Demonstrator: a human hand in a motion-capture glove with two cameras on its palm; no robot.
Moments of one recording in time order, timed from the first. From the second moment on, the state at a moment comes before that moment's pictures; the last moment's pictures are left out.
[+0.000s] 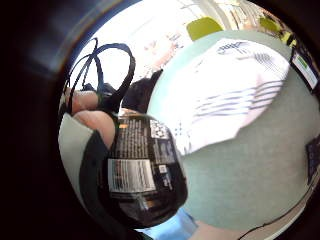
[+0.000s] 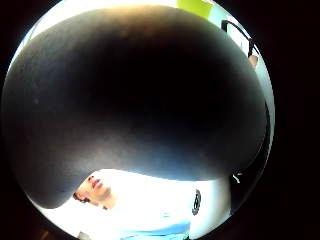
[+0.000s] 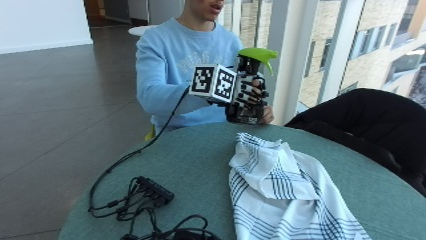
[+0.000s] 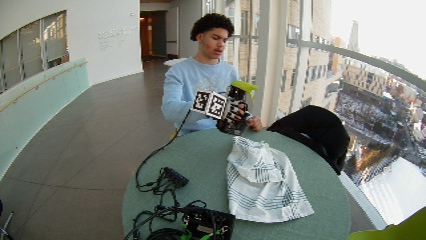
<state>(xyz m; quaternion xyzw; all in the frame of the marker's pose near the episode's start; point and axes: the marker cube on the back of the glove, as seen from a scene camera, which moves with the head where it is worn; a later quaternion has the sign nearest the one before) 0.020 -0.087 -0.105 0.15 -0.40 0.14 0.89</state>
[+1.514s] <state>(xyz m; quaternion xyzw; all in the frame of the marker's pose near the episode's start) -0.085 -0.201 0.041 0.14 -0.45 0.07 0.88</state>
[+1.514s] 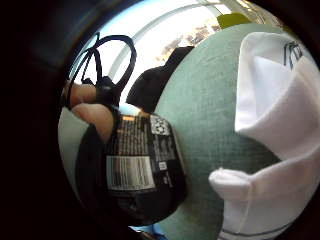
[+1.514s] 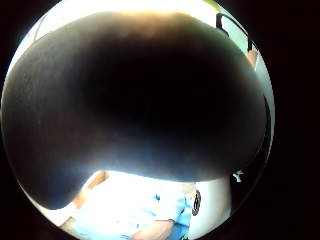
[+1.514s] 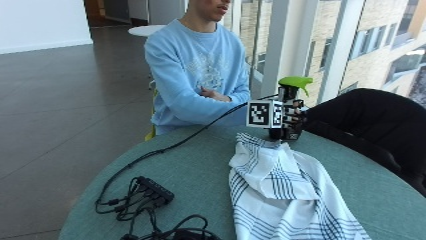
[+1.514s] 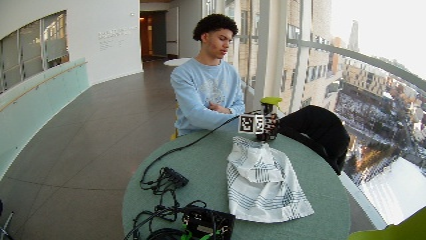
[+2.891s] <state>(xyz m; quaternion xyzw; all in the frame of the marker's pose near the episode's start) 0.057 0.114 -0.044 0.10 -0.06 0.21 0.97</state>
